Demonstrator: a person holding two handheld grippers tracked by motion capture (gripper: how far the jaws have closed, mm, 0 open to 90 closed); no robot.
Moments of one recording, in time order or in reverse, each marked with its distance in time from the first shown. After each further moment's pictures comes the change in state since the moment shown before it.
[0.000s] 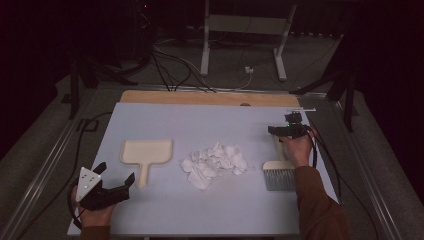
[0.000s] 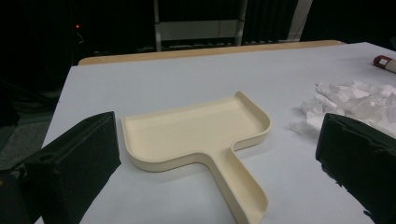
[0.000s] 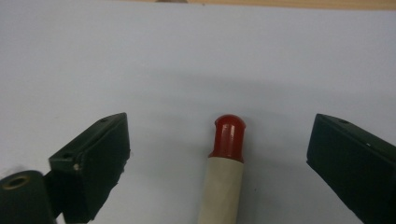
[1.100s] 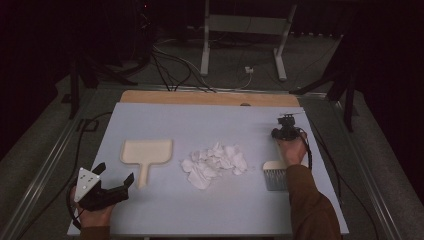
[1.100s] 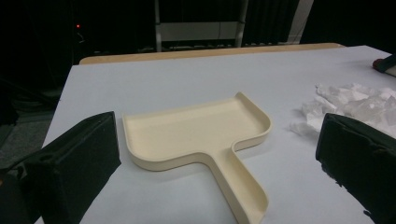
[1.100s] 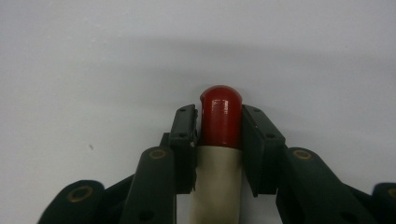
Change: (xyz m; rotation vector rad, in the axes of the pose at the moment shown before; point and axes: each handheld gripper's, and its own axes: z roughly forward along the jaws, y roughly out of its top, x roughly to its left) left arm 0.001 -0.001 -0.001 -0.005 0.001 -0.008; right arm 0.008 -0.008 0.029 0.113 -0.121 0.017
